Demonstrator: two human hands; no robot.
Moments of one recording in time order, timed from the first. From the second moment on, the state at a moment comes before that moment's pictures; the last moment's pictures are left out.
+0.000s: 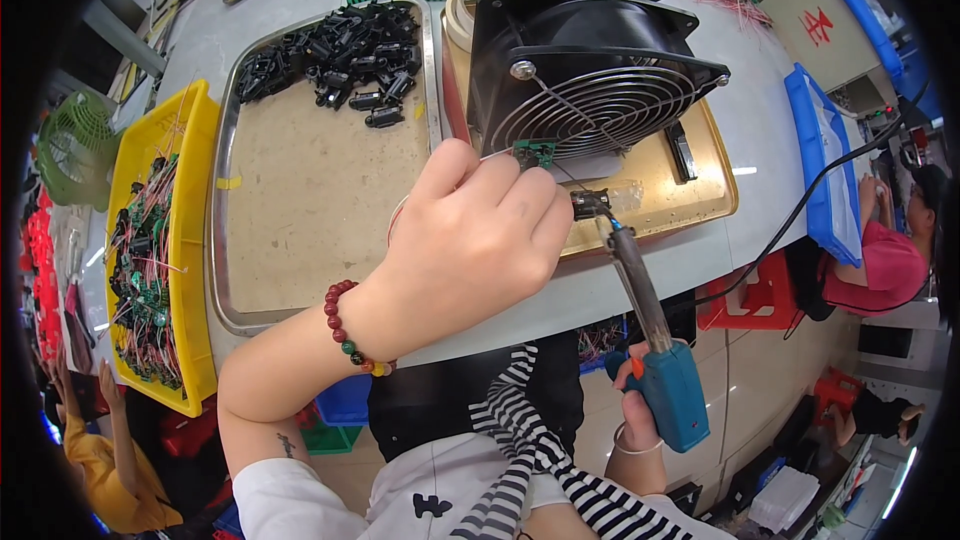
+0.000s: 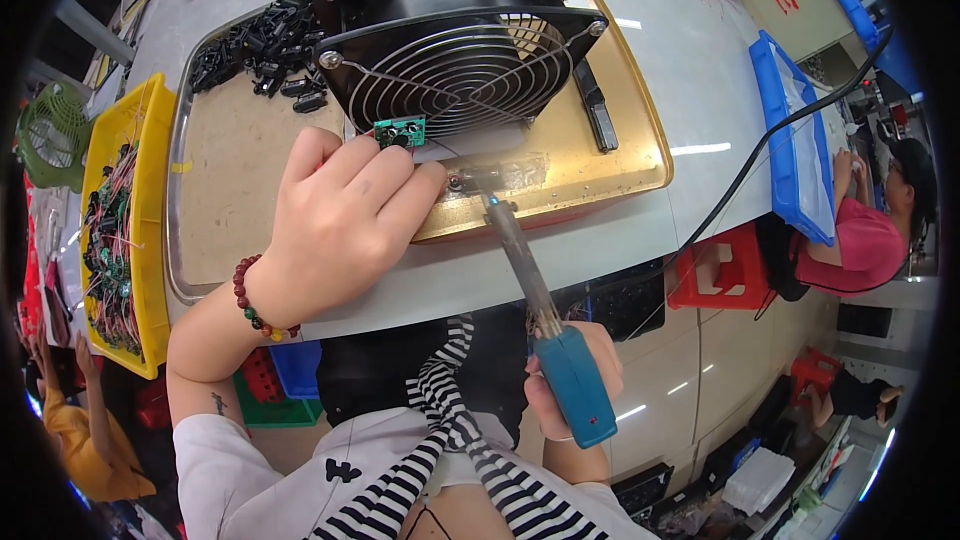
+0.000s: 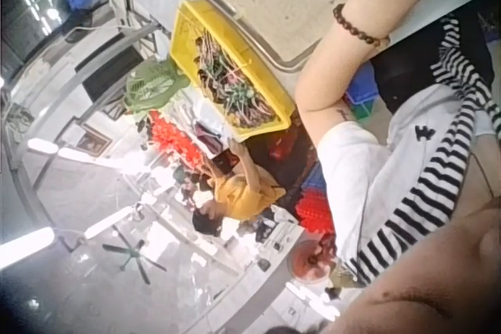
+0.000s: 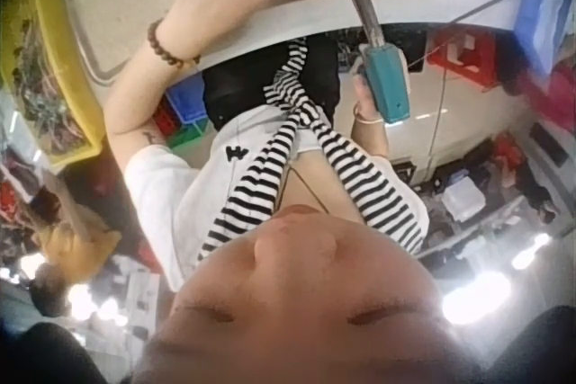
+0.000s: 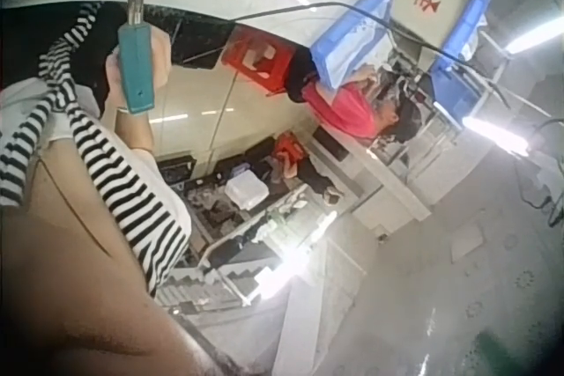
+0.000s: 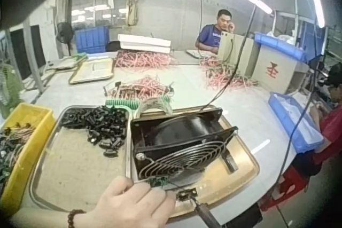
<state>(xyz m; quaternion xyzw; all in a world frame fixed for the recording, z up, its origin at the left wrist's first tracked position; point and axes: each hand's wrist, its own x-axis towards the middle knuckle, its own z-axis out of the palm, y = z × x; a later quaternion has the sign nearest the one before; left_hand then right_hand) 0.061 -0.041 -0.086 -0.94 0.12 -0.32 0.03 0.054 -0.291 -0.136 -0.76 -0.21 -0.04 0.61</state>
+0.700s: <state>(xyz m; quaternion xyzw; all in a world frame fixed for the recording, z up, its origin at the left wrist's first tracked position) 0.068 -0.042 -0.085 -0.93 0.14 -0.33 0.01 0.055 -0.320 -0.154 -0.64 -0.15 -0.01 0.75</state>
